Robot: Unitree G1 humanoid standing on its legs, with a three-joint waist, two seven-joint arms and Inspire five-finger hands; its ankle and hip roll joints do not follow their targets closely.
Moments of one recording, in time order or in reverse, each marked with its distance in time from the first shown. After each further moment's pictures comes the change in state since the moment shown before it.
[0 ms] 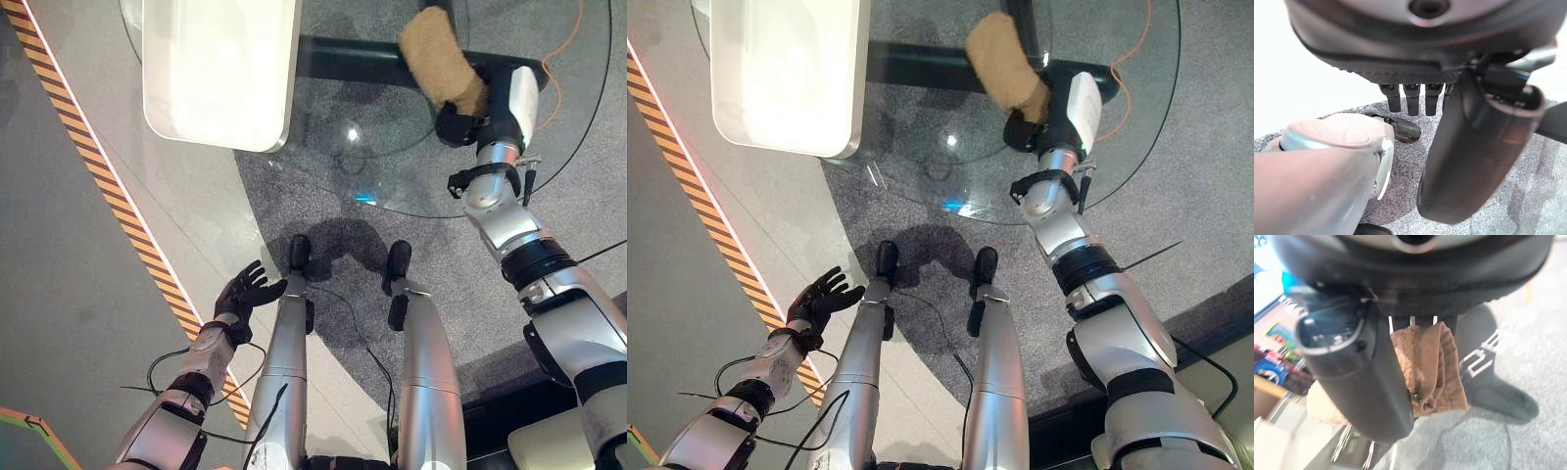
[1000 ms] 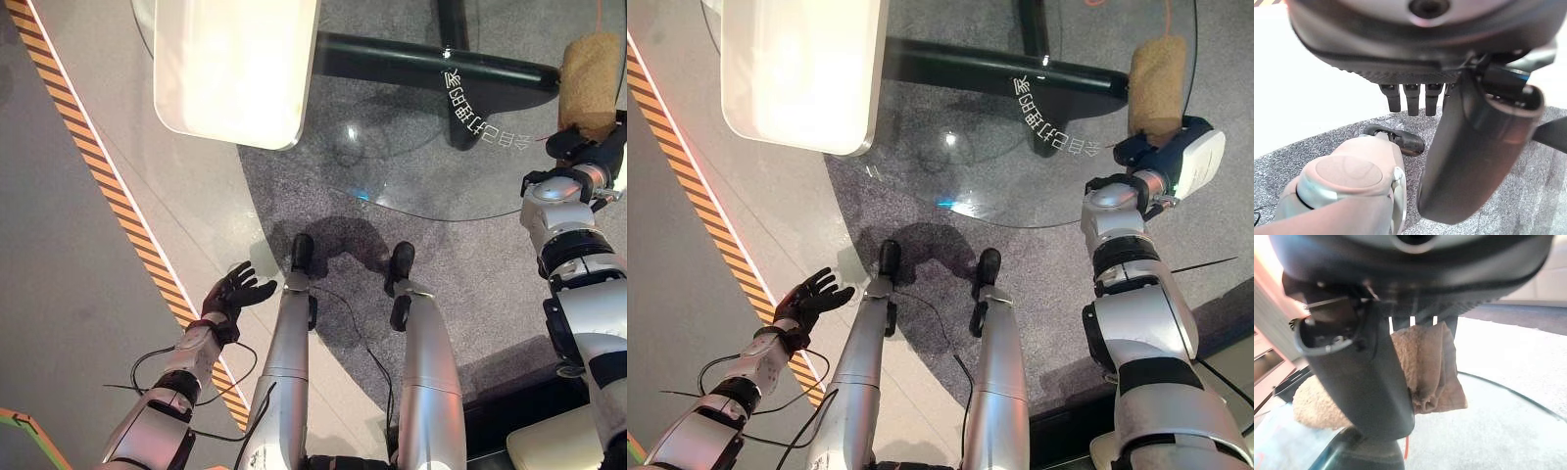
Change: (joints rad) left arm -0.005 0.069 -0.001 0.009 -0.001 0.043 -0.029; right arm -0.111 -0.079 -0.183 0.453 0.254 -0.015 -0.255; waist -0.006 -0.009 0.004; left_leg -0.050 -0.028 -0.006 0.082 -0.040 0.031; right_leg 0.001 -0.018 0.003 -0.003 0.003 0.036
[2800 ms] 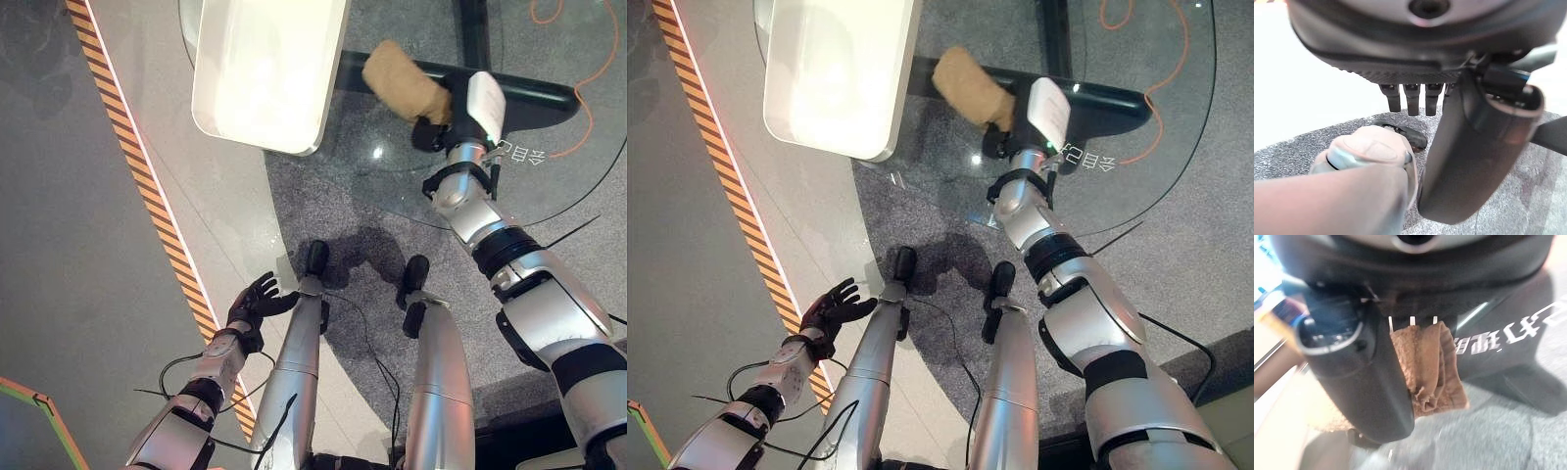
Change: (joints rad) left arm 0.026 -0.108 -0.039 -0.009 0.045 -0.022 0.062; right arm -0.032 0.163 0.213 -0.192 -0.256 0.076 0.149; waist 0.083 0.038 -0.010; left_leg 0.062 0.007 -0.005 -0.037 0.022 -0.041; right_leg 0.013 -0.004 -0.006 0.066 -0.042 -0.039
